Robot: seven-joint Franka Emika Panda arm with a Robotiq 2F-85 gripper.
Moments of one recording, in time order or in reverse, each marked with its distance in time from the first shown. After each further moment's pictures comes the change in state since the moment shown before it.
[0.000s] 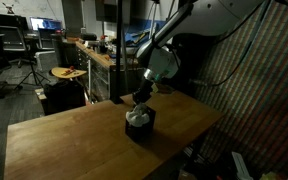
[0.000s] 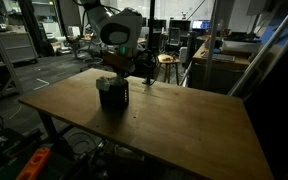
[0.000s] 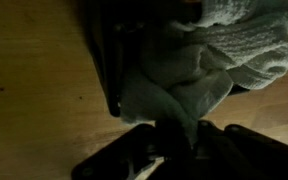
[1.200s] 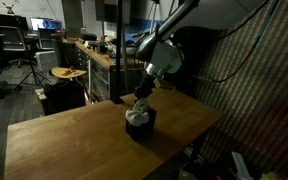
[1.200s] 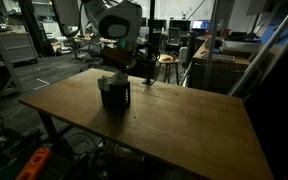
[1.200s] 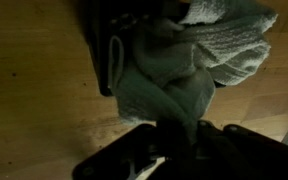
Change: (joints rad) arm -0.009 -0.067 0.002 -0.027 0.000 0.000 0.001
